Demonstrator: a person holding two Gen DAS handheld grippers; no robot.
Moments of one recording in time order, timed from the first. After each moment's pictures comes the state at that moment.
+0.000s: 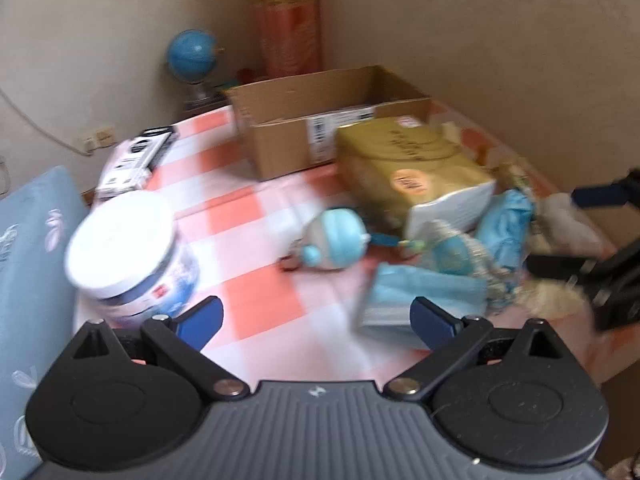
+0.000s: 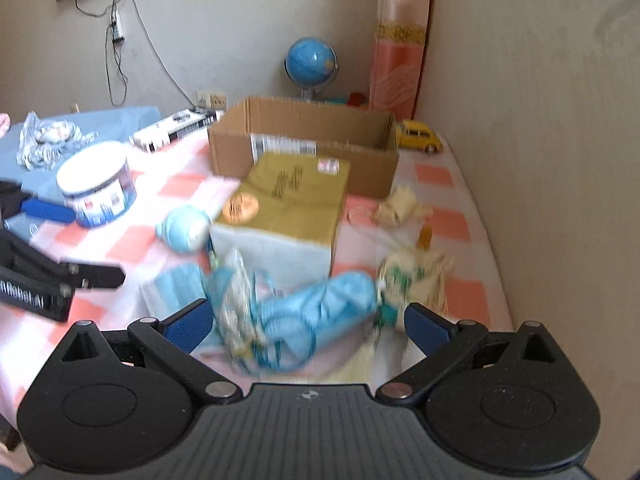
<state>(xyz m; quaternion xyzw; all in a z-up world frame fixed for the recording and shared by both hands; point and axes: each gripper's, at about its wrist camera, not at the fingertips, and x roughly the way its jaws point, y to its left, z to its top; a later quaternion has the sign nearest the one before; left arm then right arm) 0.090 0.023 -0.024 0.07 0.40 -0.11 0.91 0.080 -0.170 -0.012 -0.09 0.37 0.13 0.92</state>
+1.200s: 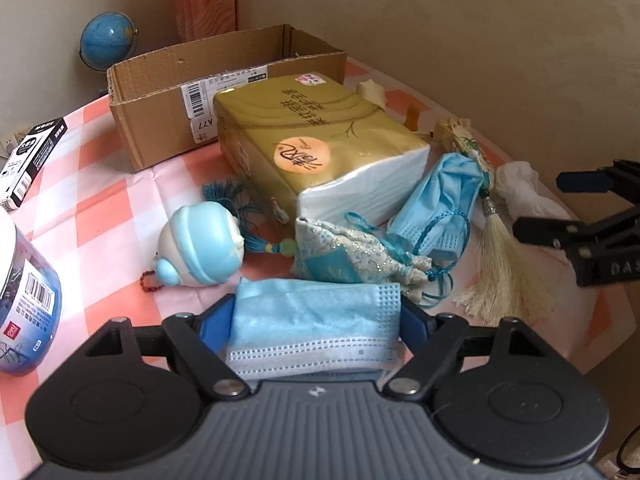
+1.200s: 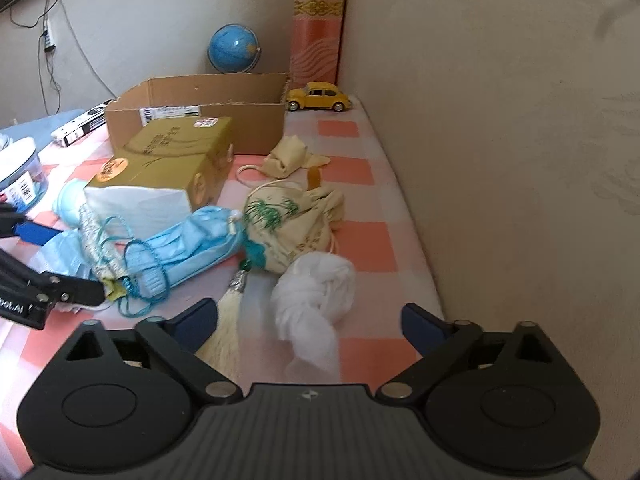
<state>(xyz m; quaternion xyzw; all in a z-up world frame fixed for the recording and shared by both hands) 0.128 -0.029 -0.068 0.07 0.43 -0.20 0.88 0.081 -0.239 -0.046 -0.07 0.38 0.04 0.92</state>
